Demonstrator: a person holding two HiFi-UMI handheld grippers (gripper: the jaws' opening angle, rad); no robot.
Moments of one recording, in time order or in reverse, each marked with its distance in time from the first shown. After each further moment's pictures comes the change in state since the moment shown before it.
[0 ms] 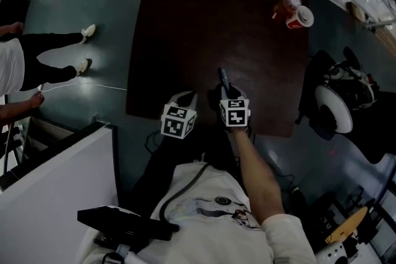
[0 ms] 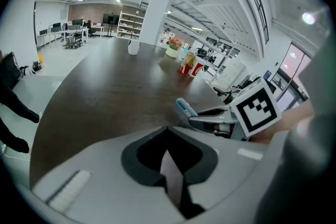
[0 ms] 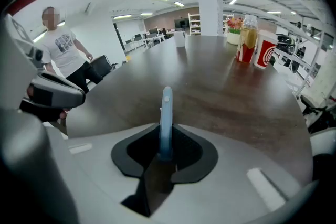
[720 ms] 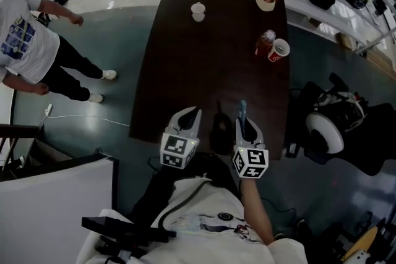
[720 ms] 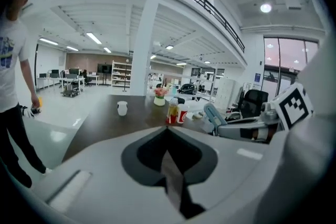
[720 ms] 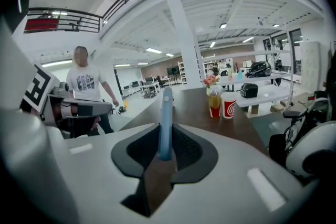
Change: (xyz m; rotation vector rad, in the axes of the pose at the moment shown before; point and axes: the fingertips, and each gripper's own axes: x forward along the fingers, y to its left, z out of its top) left arm -0.083 -0.078 0.122 0.215 -0.454 0.031; right arm -0.193 -0.027 0.073 0.097 -0.515 -0.033
